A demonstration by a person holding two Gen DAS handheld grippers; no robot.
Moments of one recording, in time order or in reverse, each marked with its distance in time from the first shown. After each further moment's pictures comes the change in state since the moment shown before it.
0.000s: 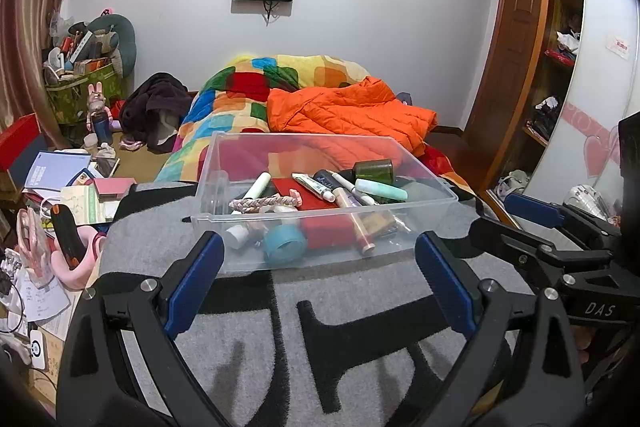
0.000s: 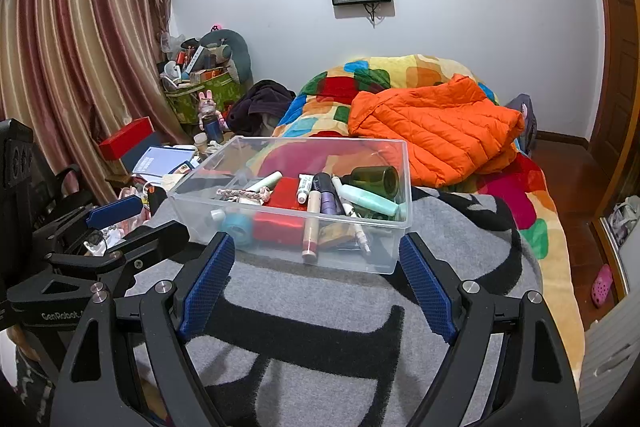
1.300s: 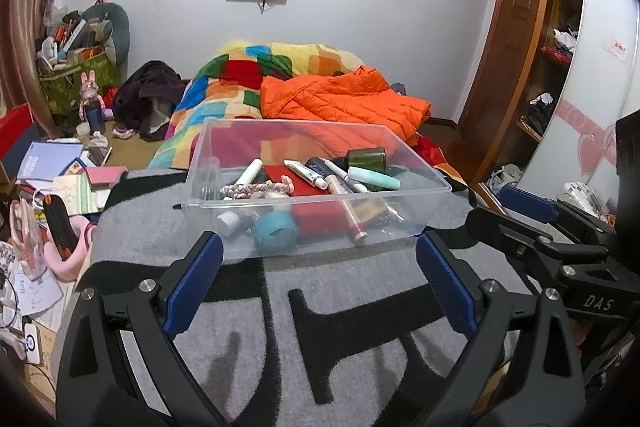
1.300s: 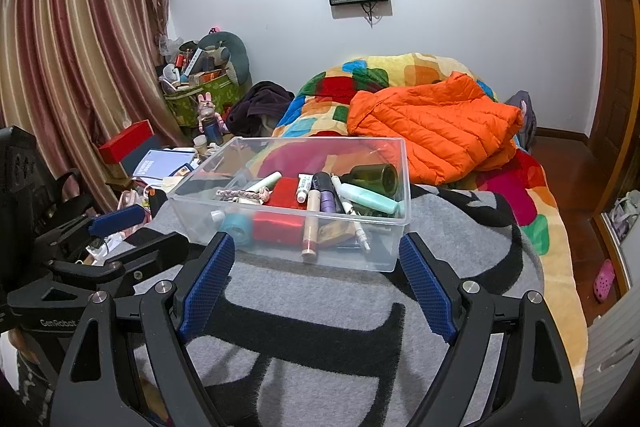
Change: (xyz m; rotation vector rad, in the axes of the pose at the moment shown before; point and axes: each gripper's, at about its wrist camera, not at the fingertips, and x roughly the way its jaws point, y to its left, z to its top) left arm 0.004 0.001 -0.003 -0.017 0.043 -0.033; right arm -0.002 -0.001 -0.002 0.016 -0.002 0.004
